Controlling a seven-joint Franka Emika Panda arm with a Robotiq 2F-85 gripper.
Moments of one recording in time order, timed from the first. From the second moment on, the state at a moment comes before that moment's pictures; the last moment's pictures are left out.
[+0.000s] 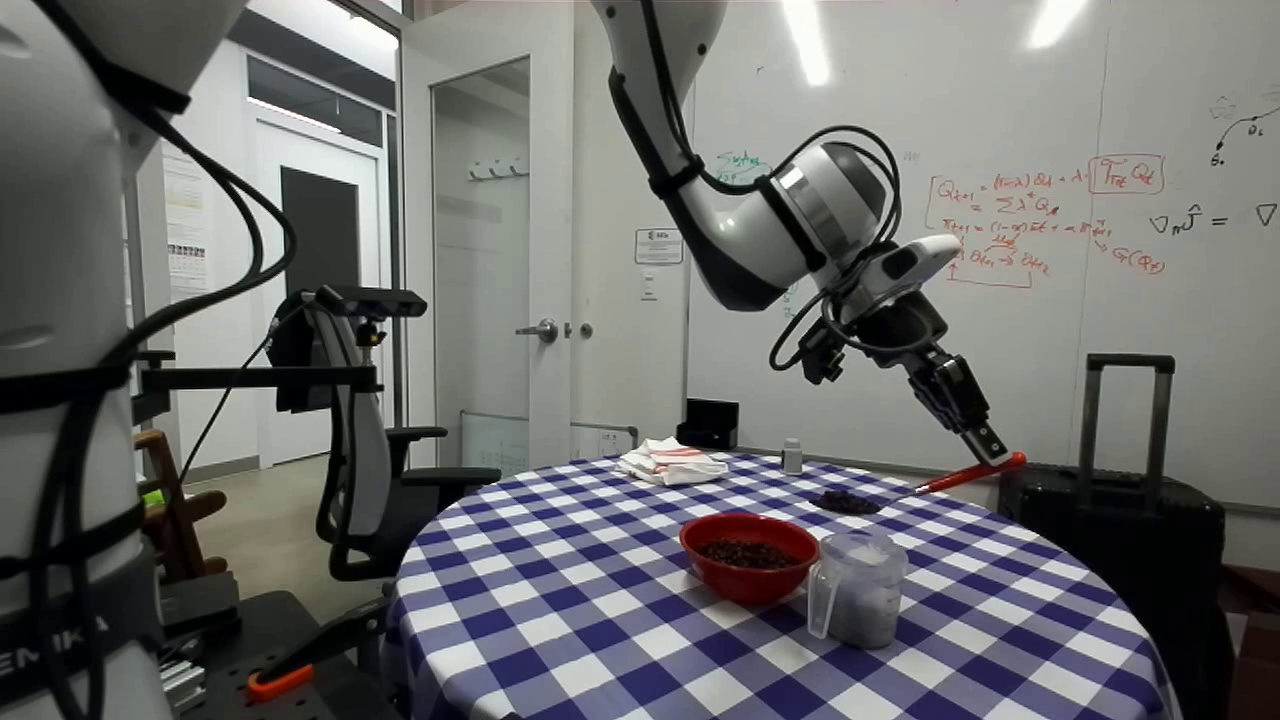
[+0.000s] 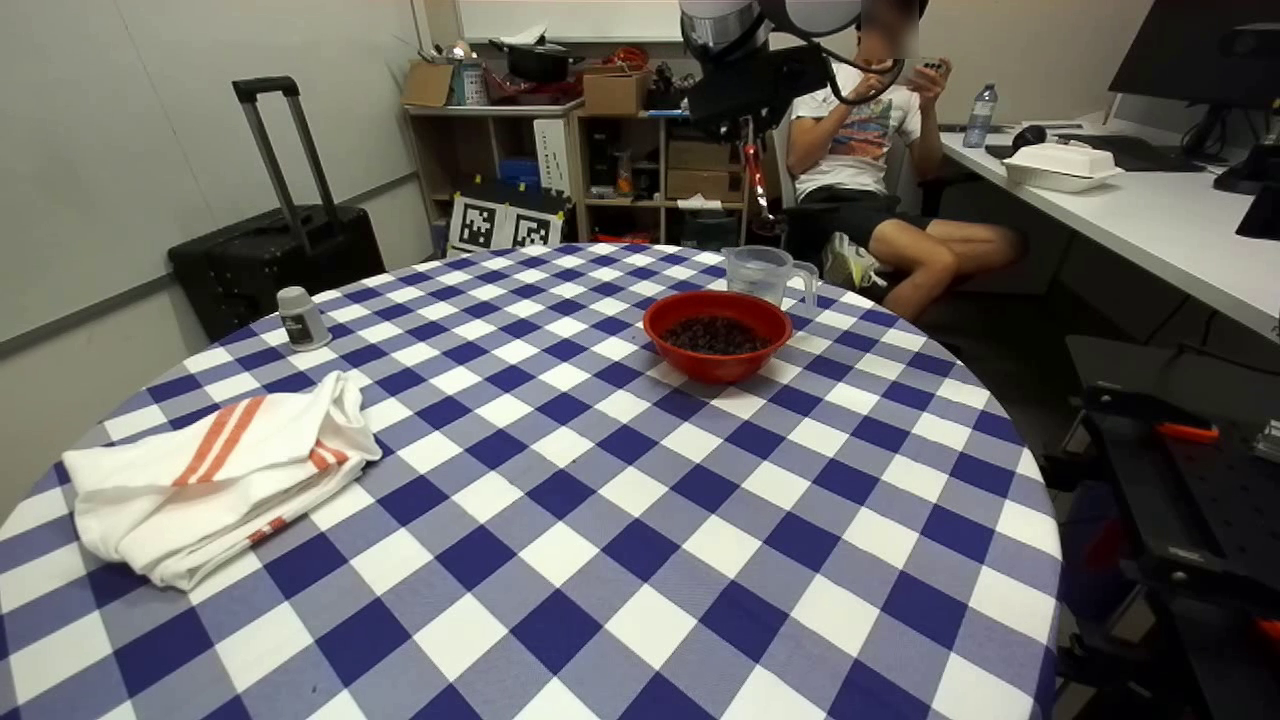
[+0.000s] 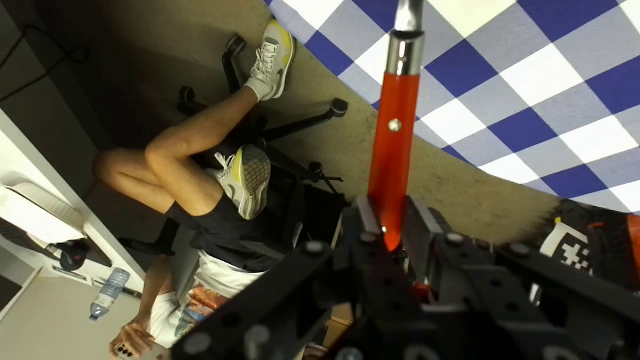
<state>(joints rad) -0.06 0.46 -0.28 -1.88 -0.82 2.37 1.40</state>
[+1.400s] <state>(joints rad) -0.03 0.47 -0.25 -1.89 -1.15 2.31 1.68</state>
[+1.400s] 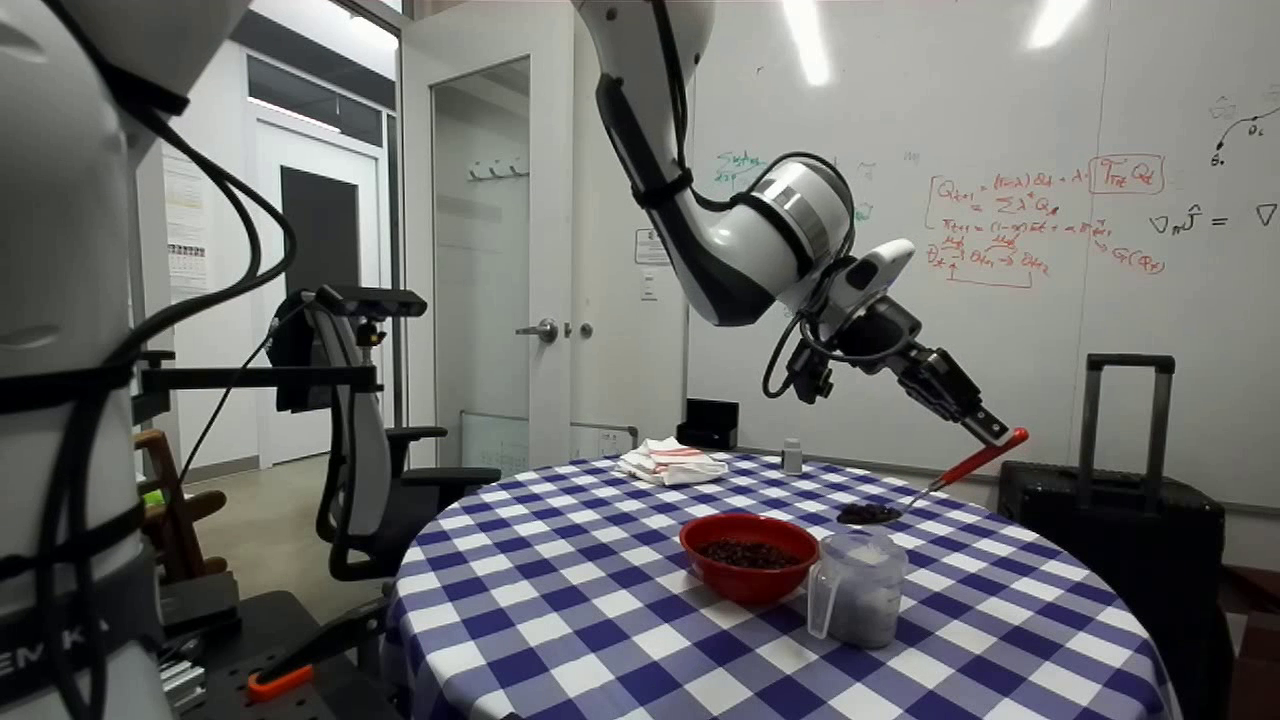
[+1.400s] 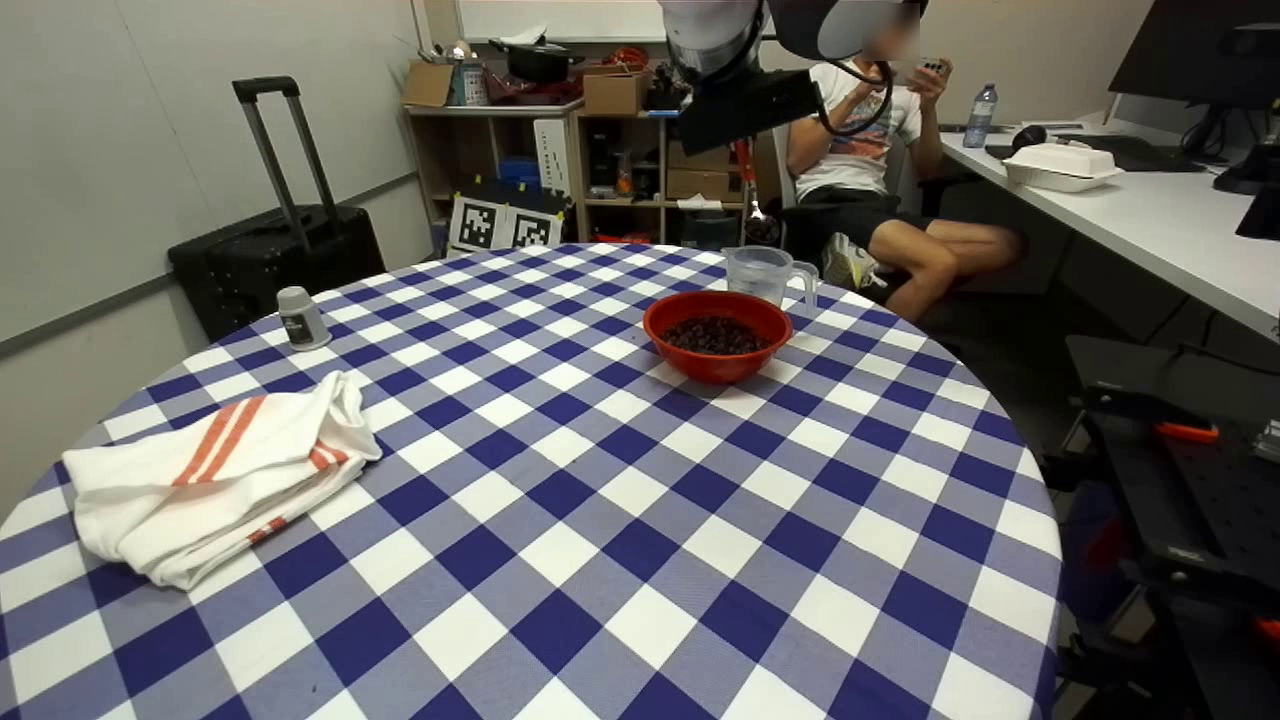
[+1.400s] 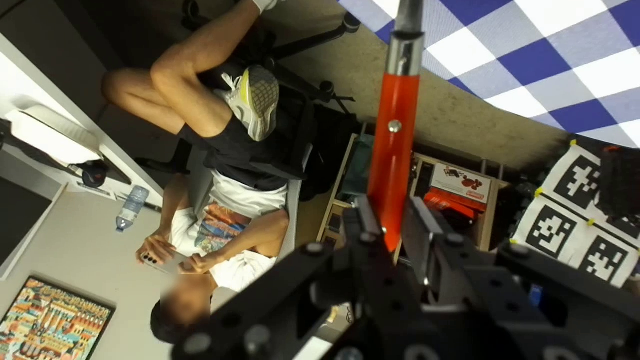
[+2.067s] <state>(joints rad) -0.03 0.48 -0.20 -1.89 -1.25 2.24 1.74</state>
